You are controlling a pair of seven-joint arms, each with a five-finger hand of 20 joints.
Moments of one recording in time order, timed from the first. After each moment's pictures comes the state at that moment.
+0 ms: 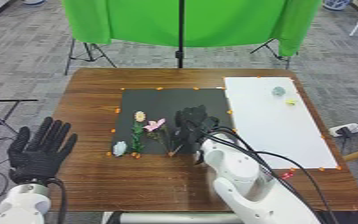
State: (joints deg) left arm 131.2 -57.5 -98.7 -127.8 -9.1 20.8 24.8; right arm -83.1 -66.9 51.4 -107.0 -150.0 -12.9 18.3
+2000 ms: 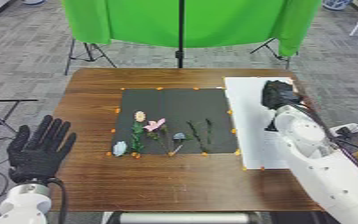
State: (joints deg) left arm 131.3 -57.4 -98.0 -128.1 -6.5 21.4 26.1; right arm -76.7 -53.3 65.2 -93.6 -140.7 -4.4 23.9
